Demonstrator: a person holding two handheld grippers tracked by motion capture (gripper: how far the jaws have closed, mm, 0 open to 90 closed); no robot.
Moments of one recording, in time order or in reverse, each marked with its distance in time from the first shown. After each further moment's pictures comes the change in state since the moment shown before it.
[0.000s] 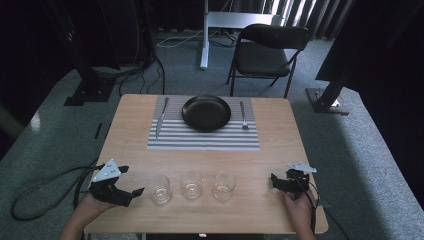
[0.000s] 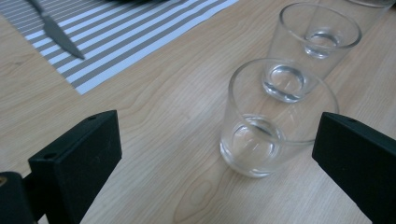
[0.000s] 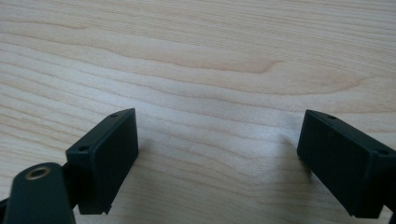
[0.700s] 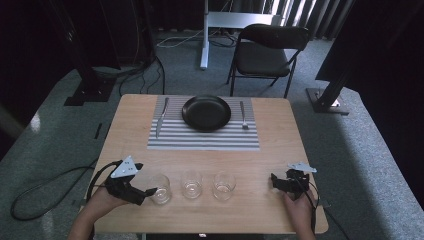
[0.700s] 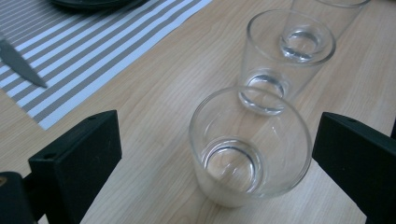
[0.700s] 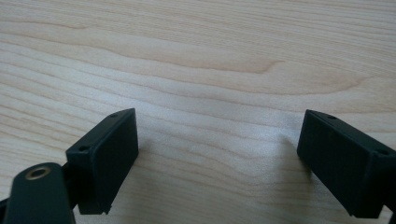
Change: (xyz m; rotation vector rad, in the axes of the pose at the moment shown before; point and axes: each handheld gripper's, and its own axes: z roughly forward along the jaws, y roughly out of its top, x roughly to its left) left arm -0.018 0.030 0.022 0.049 -0.052 0.089; right arm 0.000 0.000 0.000 -0.001 0.000 -0.001
